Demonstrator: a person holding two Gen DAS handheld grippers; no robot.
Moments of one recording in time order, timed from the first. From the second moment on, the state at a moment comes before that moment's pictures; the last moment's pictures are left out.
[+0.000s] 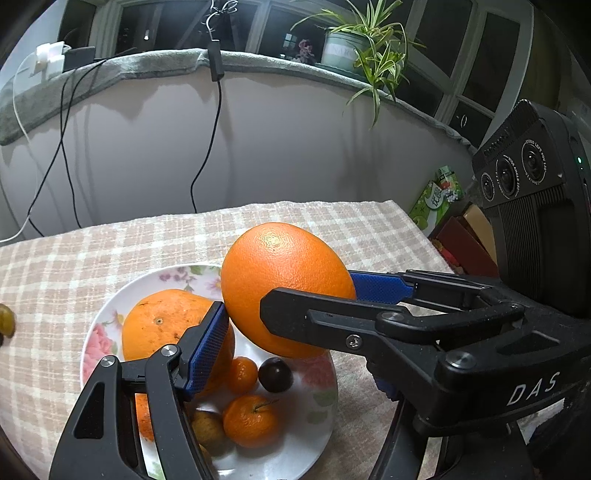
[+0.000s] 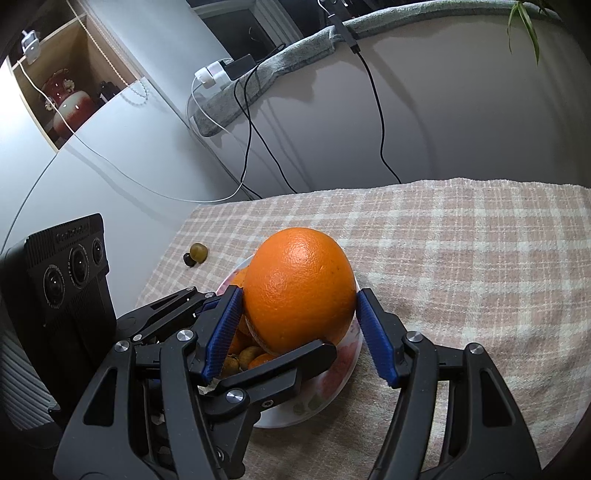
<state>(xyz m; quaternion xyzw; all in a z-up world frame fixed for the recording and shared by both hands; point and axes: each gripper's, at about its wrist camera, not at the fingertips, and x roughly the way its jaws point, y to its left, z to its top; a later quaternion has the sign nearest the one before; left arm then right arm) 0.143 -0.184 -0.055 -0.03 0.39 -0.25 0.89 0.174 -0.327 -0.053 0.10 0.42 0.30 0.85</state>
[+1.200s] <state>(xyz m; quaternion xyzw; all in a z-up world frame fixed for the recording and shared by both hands) 0.115 -0.179 -0.039 -0.01 0.35 -0.24 0.90 0.158 -0.341 -0.043 0.10 0.40 0.27 0.87</state>
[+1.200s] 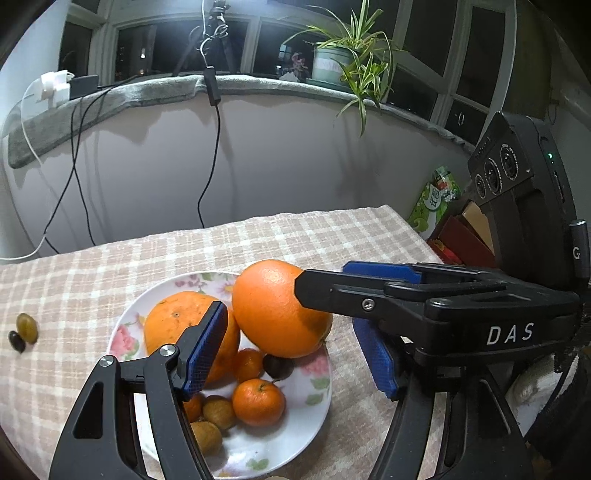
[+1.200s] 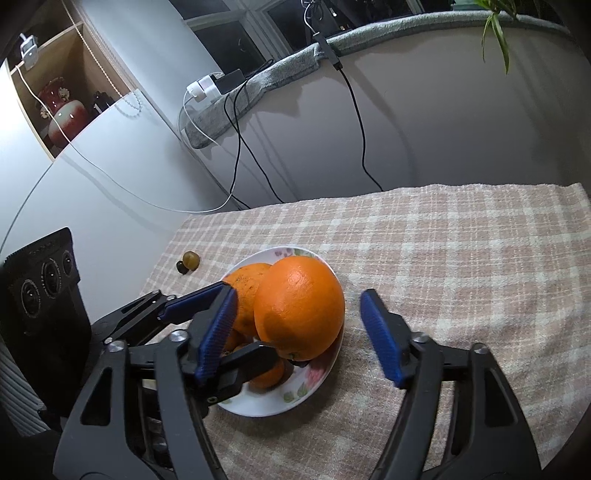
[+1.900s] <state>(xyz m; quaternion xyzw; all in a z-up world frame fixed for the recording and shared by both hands) 0.088 -0.148 -0.024 -0.02 0.32 -0.22 0.92 0.143 -0.328 -0.031 0.10 0.37 0.26 0.89</state>
